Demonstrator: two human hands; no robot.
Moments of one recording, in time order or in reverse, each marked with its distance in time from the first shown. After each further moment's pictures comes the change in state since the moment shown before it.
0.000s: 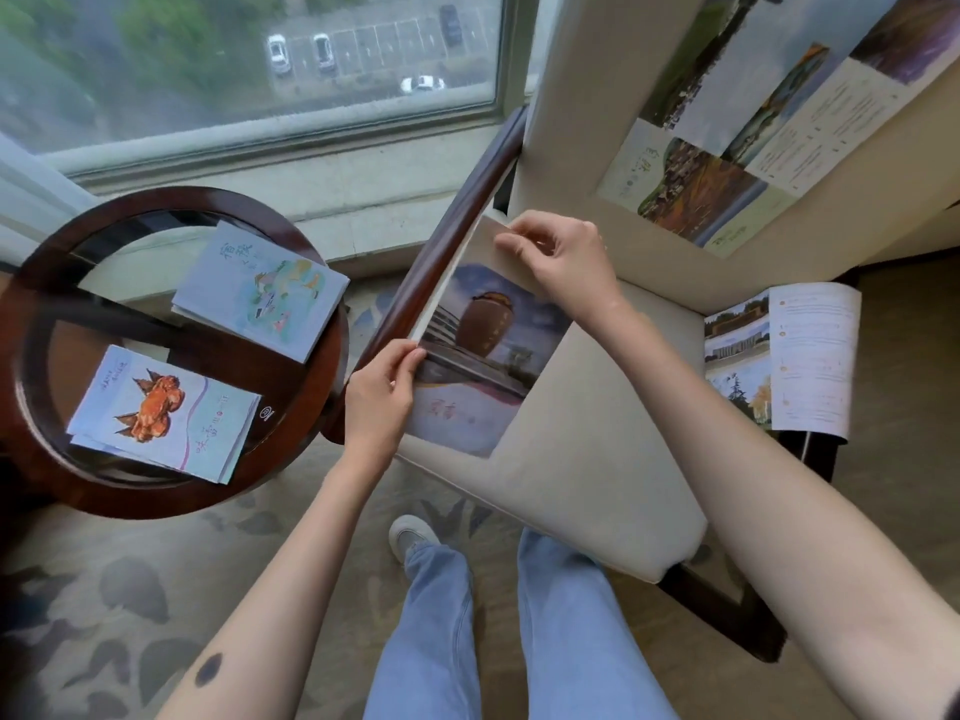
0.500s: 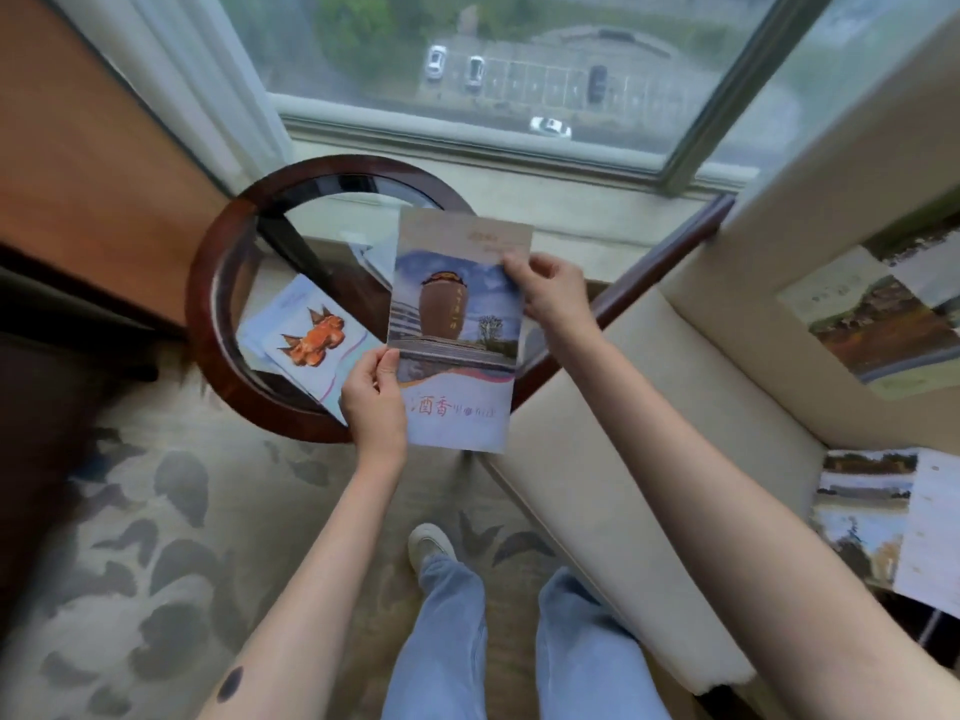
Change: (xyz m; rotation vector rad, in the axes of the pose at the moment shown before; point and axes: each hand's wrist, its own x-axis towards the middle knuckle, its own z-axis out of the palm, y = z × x) left_hand -0.033 -0.061 -0.125 -0.212 0.664 -0.372; right_hand 0.005 -0.137 0.168 0.536 -0.290 0.293
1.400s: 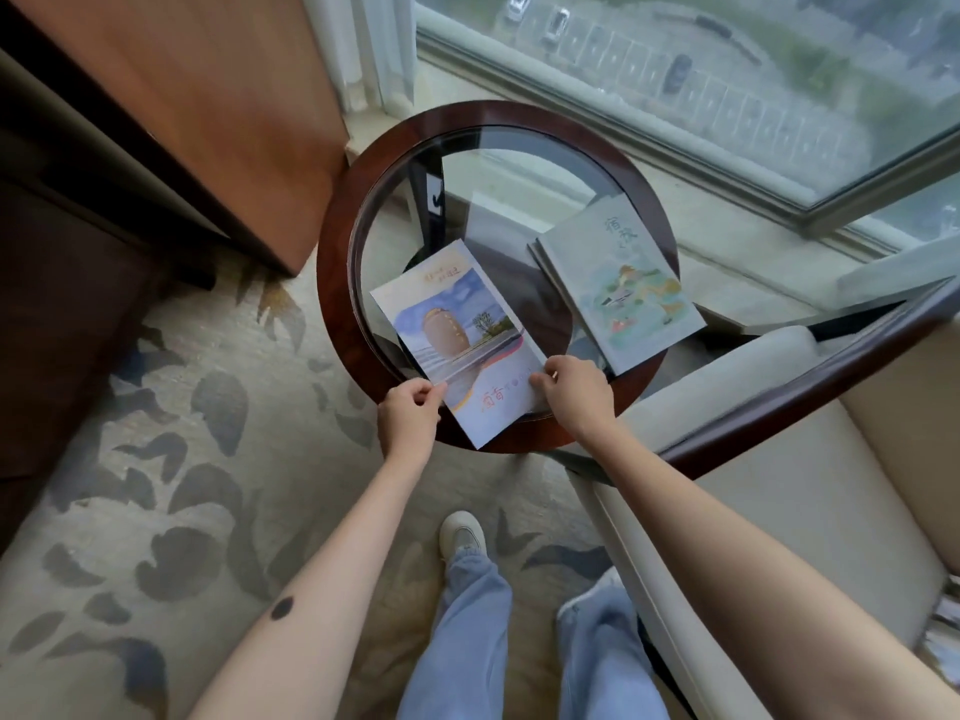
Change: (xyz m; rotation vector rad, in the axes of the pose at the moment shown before) left_hand 0.108 -0.168 -0.087 0.137 -0.131 -0.481; right_hand 0.028 0.127 0.180 -1.146 -0.244 0.021
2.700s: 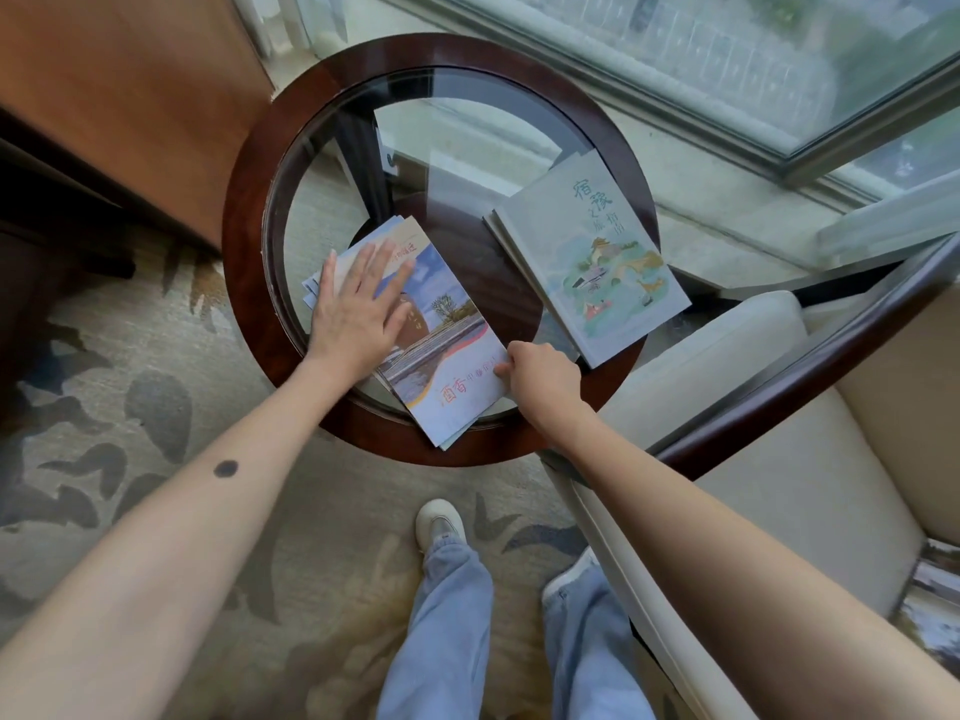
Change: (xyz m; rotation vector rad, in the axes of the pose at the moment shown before) left_hand 0.133 0.020 0.019 1.048 -0.060 0.837; right_hand 0.043 0.009 0.016 -0.290 -0.101 -0.028
